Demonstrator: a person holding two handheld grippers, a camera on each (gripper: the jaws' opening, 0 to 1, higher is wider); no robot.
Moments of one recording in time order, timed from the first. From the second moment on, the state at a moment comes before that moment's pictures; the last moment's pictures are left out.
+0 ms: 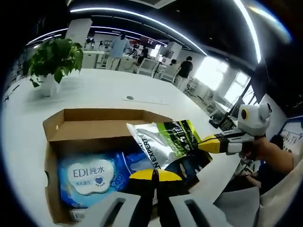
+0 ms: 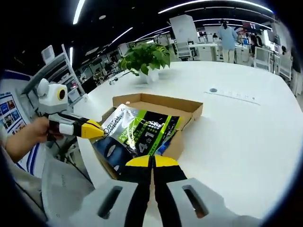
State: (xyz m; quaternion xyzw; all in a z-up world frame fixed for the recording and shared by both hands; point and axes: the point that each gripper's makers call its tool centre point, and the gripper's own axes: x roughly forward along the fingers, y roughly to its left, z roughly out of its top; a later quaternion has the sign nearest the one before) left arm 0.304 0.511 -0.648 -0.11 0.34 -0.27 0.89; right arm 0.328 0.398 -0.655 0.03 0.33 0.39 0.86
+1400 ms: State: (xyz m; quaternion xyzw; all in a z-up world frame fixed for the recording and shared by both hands) left arm 0.351 0.396 -0.658 -0.08 0.36 -0.32 0.87; right arm 0.367 0.279 -0.661 0.04 0.35 0.29 0.89
